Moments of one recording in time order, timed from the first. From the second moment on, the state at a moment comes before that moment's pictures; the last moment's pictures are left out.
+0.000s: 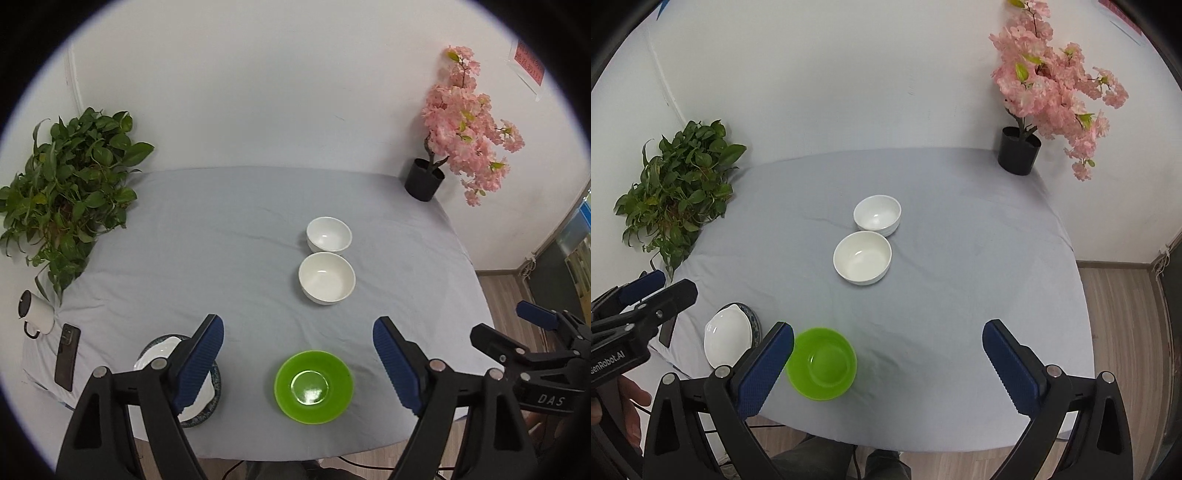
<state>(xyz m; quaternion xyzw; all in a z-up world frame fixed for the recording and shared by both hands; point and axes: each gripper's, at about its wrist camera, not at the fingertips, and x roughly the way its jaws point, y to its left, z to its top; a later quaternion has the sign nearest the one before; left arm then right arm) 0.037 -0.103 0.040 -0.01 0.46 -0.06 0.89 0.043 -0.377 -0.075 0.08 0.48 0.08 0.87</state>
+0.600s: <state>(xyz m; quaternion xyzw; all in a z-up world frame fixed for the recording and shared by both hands) 0.152 -0.066 0.014 -0.05 0.48 -0.11 0.87 0.146 -0.342 -0.088 0.07 0.50 0.11 0.85</state>
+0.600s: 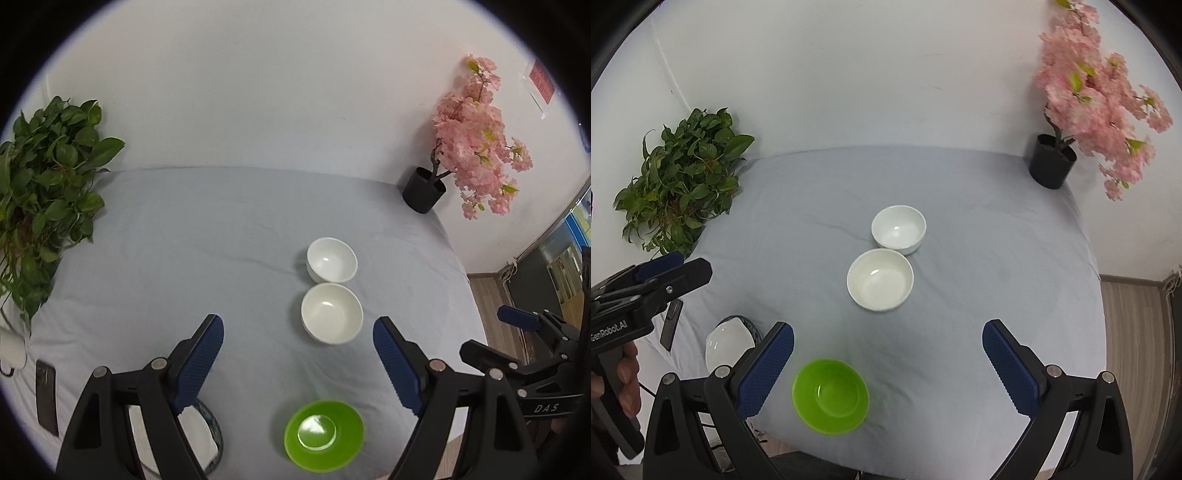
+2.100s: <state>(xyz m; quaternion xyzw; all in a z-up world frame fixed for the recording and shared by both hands) 0.310 -0.114 -0.239 -0.09 0.70 -0.26 0.66 0.361 -0.324 -0.383 0.14 0.65 0.13 0.74</state>
